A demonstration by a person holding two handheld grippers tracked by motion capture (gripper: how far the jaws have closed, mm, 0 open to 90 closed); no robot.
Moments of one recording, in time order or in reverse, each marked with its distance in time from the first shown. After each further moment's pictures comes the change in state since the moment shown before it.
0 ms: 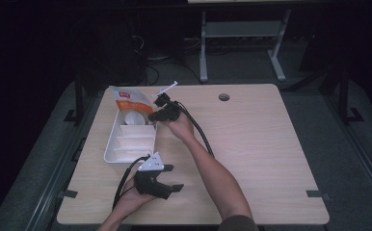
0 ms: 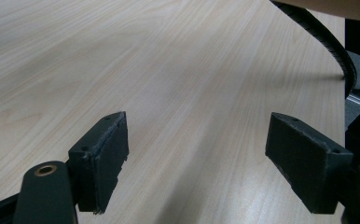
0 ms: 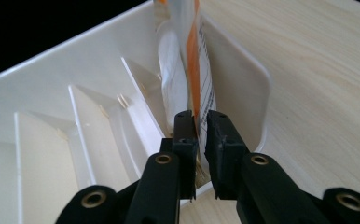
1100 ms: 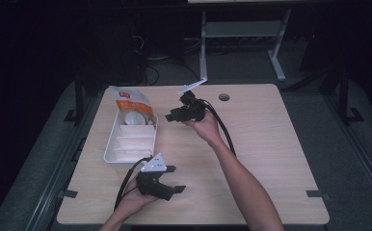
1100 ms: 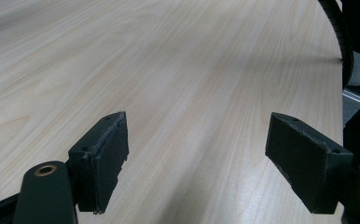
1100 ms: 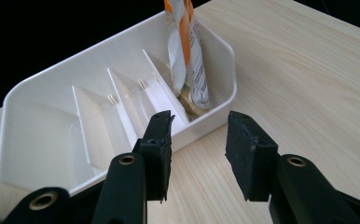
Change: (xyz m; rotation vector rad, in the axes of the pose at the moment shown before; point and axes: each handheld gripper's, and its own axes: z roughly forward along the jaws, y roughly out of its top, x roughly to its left) left arm -0.003 0.000 0.005 0.005 -0.007 0.002; right arm -0.010 -0.029 -0.087 -0.056 0.036 0.008
